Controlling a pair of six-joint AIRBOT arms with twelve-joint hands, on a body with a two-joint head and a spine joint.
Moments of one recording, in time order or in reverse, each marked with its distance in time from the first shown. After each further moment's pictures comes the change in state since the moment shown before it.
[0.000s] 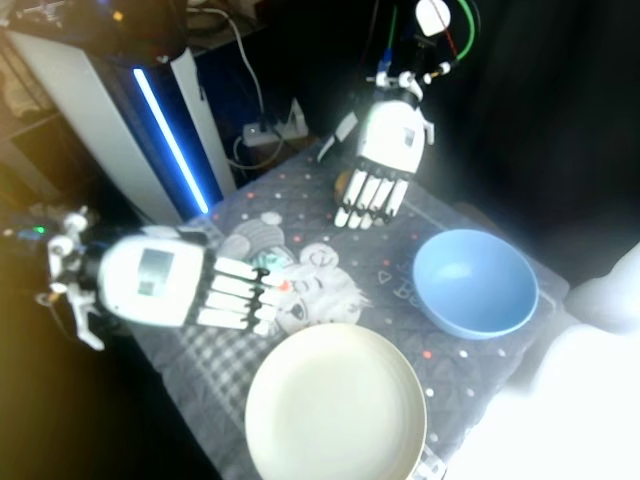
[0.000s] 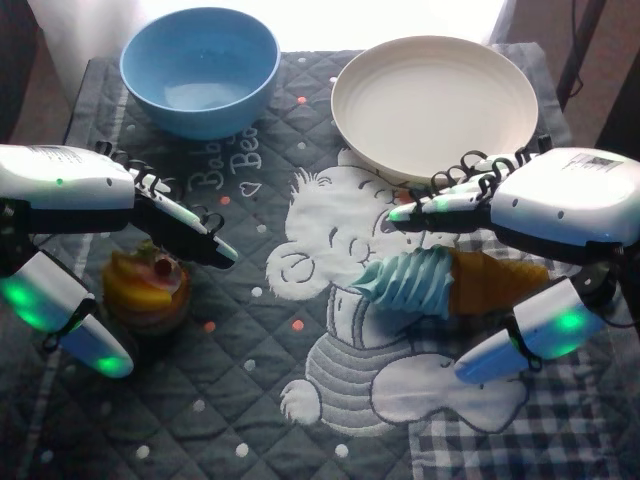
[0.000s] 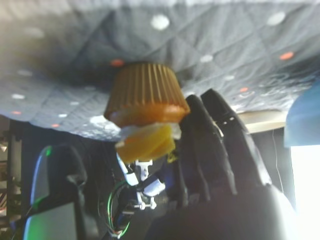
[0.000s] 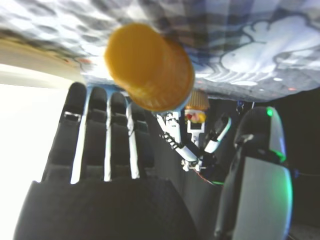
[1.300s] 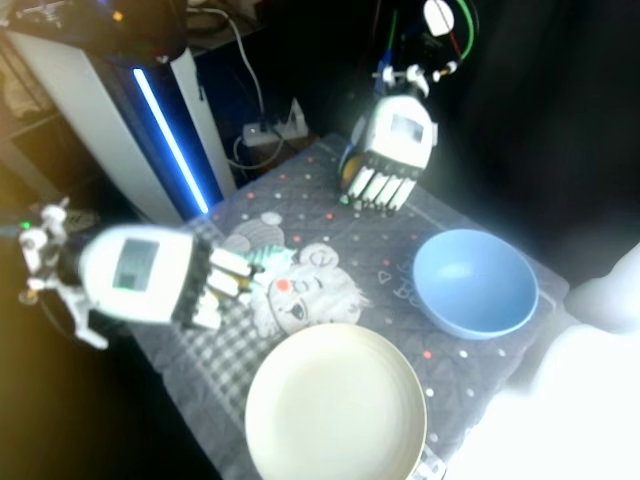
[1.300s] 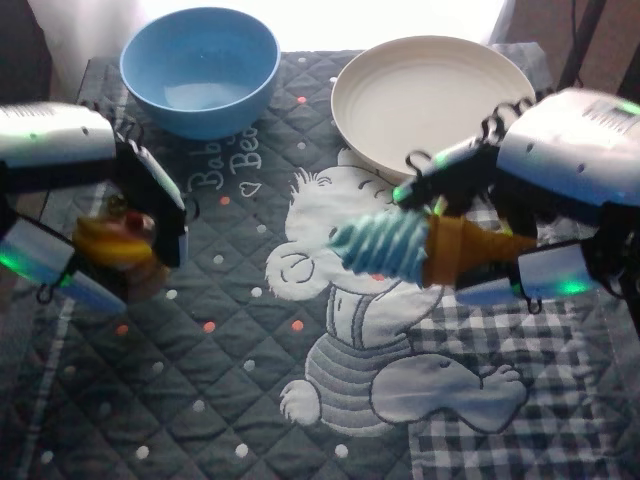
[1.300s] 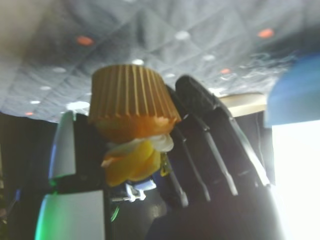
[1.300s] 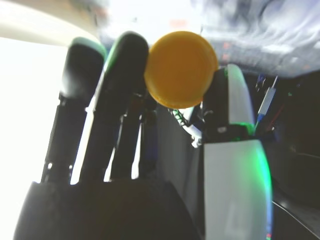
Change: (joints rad) left arm 0.000 0.034 -0.003 -0.323 -0.042 0.255; right arm 0.000 0.050 -0.055 0.146 0.238 -0.123
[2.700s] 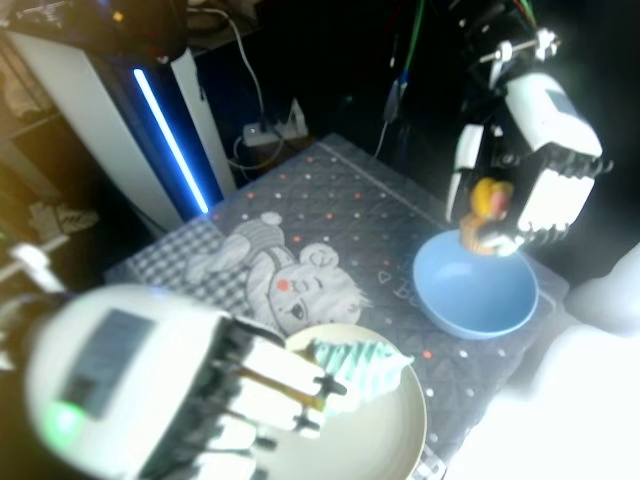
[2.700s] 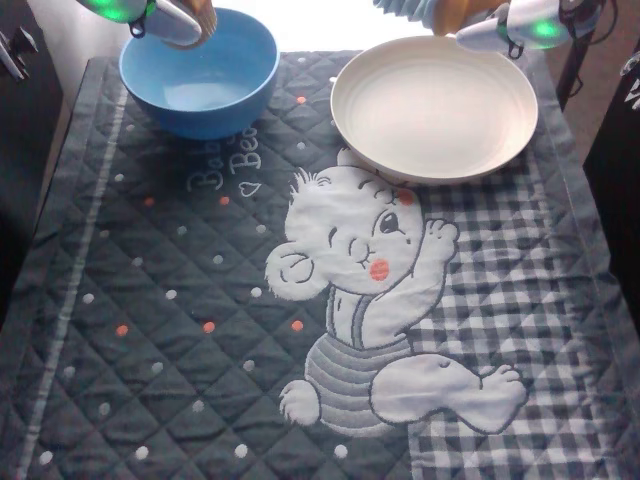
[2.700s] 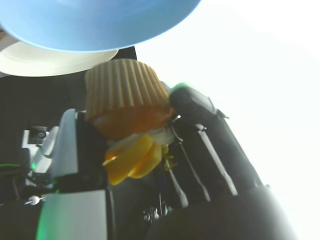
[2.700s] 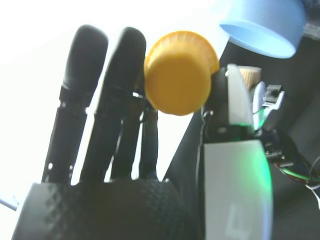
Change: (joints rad) left arm -0.317 -0.336 0.444 -0.240 0.290 0.102; right arm 0.381 -0.209 0.386 0.196 -0.237 -0.180
